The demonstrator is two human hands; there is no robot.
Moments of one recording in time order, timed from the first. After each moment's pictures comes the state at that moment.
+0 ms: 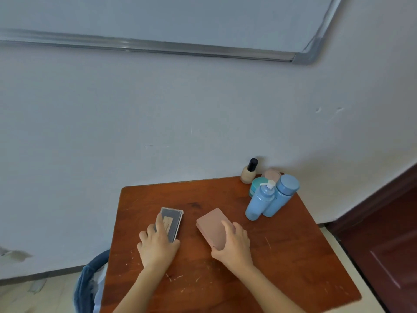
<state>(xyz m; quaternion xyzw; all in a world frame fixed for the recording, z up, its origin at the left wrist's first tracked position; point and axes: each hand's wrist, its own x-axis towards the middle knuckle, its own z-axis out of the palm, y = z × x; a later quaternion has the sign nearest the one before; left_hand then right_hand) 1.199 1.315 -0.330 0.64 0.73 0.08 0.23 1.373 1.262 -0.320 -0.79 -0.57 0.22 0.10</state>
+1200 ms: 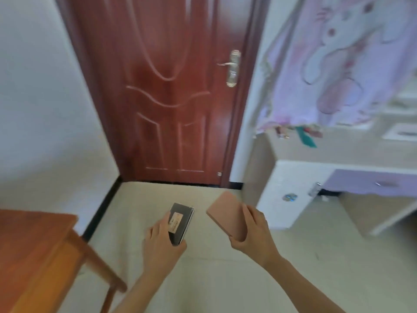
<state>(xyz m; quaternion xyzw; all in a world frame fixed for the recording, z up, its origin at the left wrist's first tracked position) 1.470 0.854 -0.306 0.93 0.10 0.07 0.34 1.480 0.627 -0.292 -0.96 -0.10 -0.12 0.25</state>
